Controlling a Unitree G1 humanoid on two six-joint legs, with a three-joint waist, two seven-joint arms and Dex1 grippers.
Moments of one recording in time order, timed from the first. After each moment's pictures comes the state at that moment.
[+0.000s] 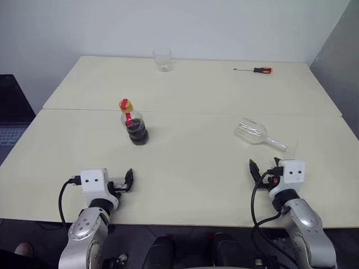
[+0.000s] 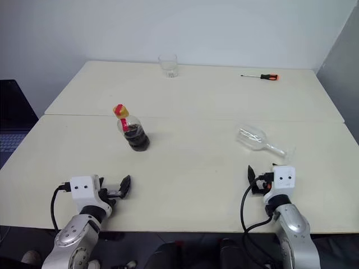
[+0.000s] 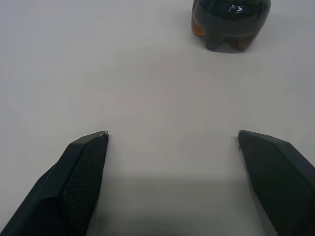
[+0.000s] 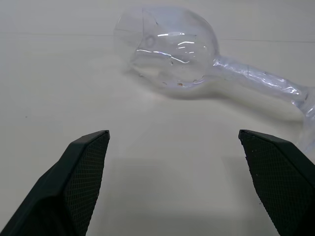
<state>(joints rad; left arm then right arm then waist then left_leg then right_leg) 0.23 0.21 0.26 -0.42 -0.28 0.45 -0.15 0.19 -0.18 -0.12 -0.44 0.18 0.34 0.18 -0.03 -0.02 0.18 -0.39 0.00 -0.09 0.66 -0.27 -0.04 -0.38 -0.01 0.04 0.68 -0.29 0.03</state>
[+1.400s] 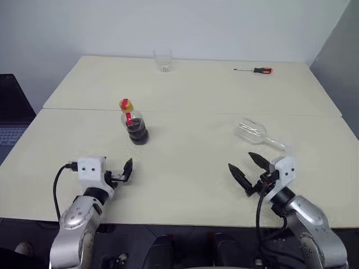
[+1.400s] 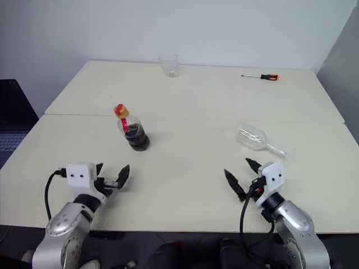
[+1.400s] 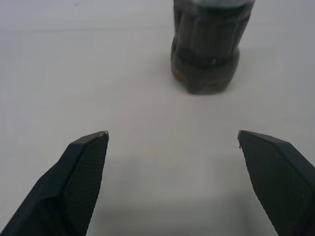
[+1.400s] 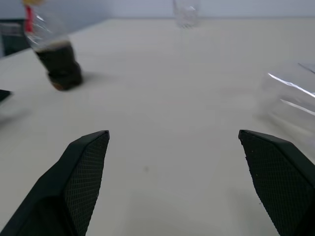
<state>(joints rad) 0.10 0.34 0.26 -0.34 -0.28 0.40 -0.27 0.16 -0.33 -0.05 -0.55 0.42 0.35 0.53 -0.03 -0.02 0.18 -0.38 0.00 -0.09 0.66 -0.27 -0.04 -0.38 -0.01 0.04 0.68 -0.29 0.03</state>
